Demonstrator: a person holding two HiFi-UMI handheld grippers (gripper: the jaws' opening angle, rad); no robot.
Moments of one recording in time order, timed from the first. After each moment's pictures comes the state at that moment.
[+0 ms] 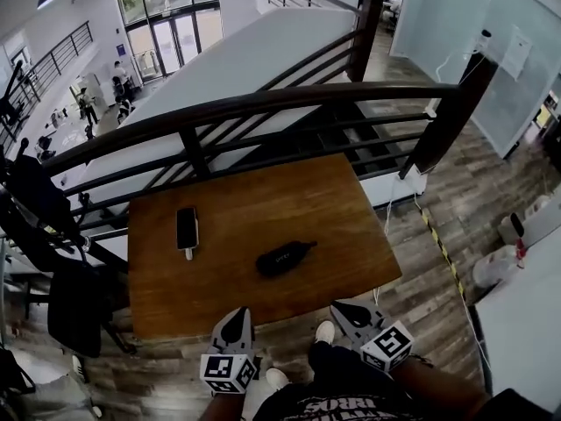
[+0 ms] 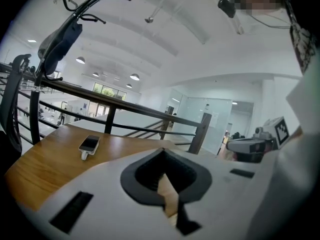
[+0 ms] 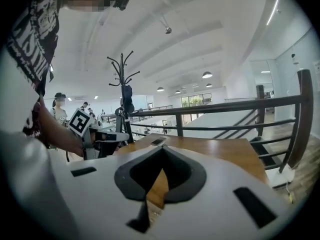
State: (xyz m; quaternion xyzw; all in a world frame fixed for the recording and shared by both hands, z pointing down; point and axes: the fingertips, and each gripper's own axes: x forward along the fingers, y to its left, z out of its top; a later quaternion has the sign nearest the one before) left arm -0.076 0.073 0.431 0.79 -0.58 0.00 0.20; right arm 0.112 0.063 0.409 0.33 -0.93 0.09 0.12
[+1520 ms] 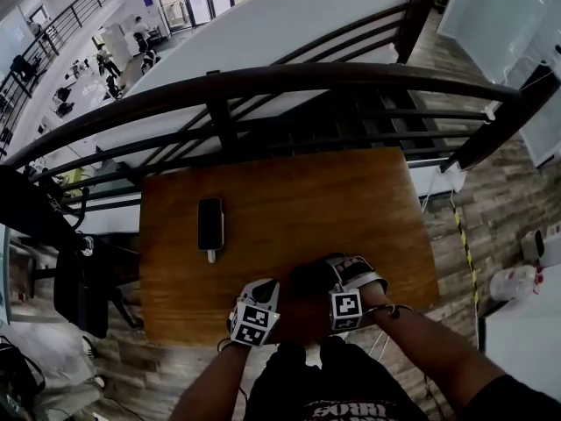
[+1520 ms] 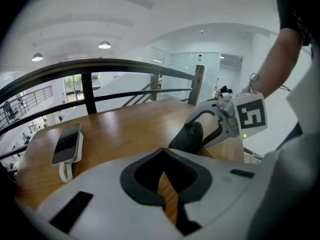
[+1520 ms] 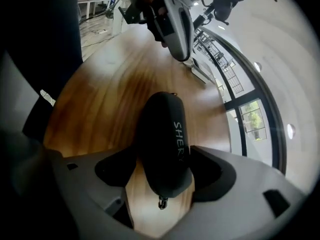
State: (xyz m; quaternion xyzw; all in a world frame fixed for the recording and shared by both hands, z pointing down) left arm -0.122 -0.120 0.621 0.82 -0.46 0.26 0.22; right arm -0.007 -0.149 0.683 0.02 -0.74 -0.32 0.59
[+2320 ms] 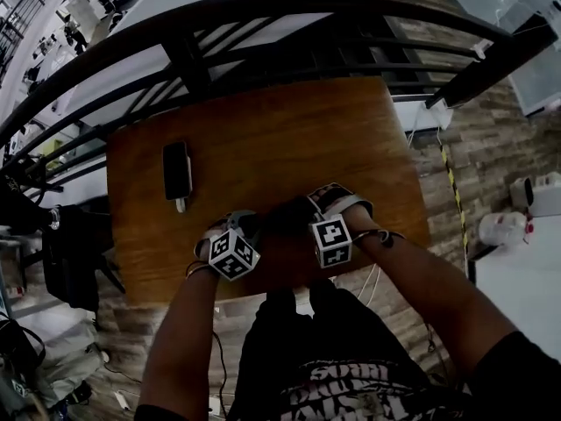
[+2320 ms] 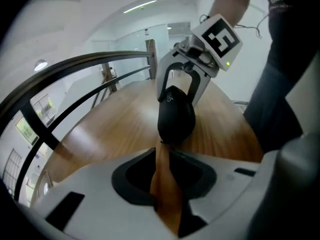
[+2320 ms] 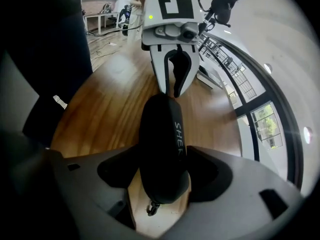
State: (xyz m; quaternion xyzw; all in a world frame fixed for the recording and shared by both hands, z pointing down) left arm -0.087 -0.139 0.699 0.86 -0.26 0.43 0.06; right arm -0.011 -0.158 0.680 -0.07 -0.77 -0.29 0.56
